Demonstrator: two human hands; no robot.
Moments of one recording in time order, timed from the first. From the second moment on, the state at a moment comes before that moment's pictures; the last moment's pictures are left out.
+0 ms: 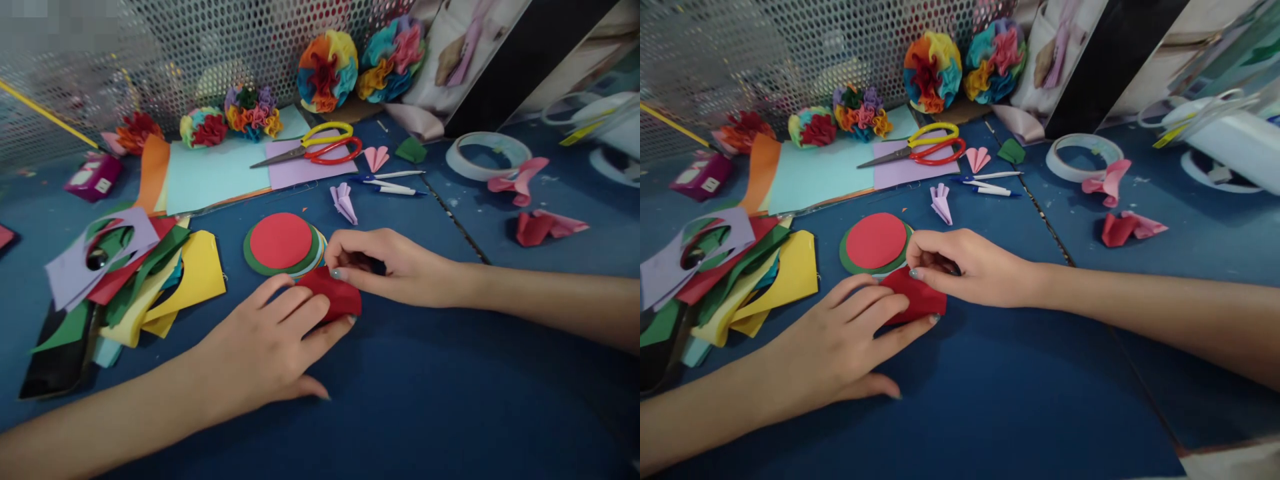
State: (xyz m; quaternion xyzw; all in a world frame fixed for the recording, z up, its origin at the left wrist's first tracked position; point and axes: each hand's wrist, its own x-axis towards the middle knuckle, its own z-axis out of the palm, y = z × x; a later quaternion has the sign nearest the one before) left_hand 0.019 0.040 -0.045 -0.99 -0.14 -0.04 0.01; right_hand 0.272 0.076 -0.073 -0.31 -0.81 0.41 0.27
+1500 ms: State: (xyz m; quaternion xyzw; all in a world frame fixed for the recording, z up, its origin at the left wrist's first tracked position) left_hand 0.007 0.046 -0.064 -0.94 -0.26 -0.17 -0.13; right_hand 0.282 0.064 -0.075 -0.07 -0.94 -0.02 0.32
